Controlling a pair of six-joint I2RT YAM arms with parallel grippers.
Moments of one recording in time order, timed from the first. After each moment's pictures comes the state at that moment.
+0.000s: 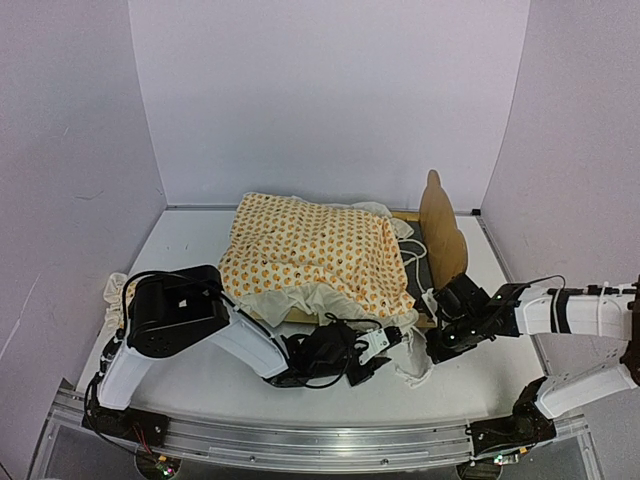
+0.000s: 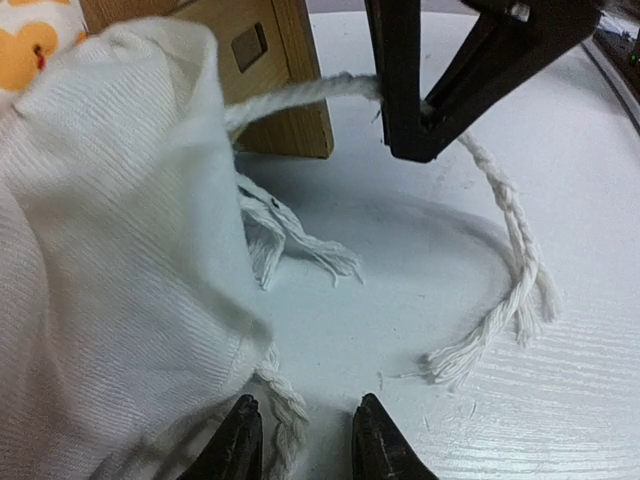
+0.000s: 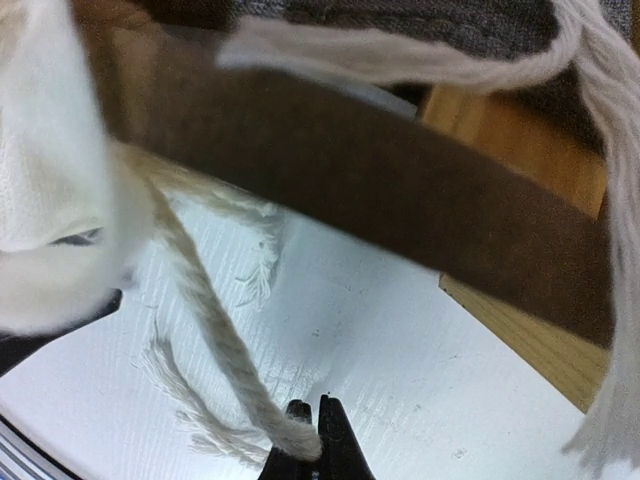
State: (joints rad) left arm -1.27 2.27 1.17 0.70 -0.07 0.17; right arm 0.72 1.25 0.55 -0.49 0.04 0.37
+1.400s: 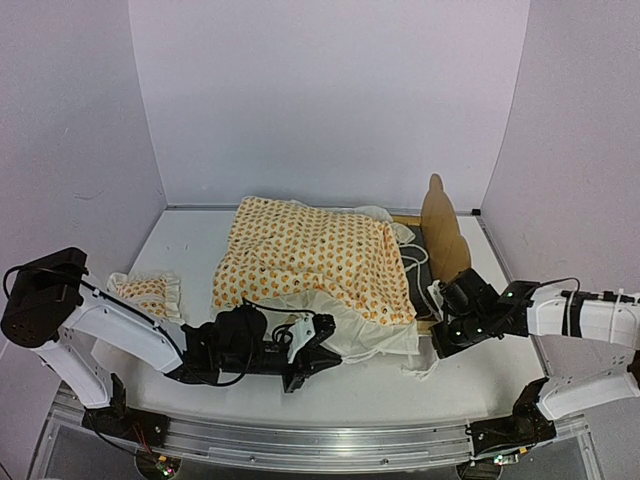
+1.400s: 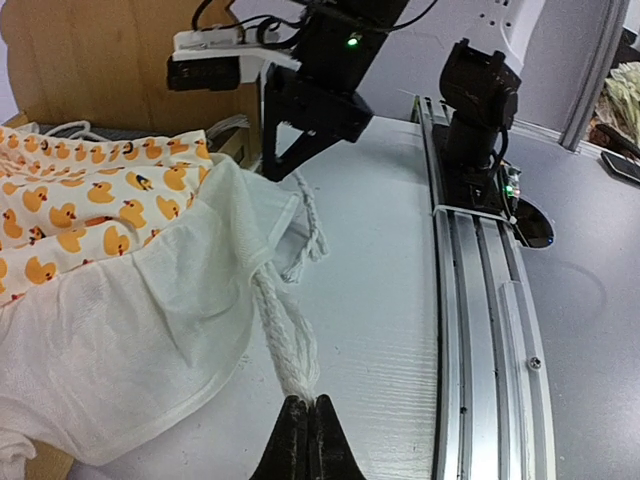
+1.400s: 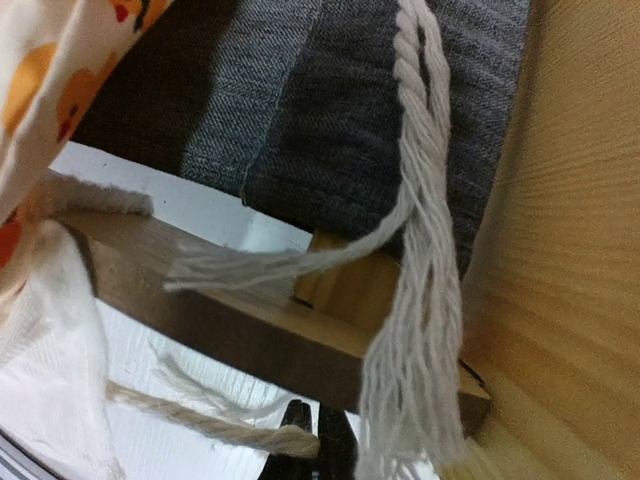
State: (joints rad) left arm -1.27 1.60 0.62 0.68 0.17 0.02; right arm 0.73 1.18 0.56 -0.52 0.13 0.37
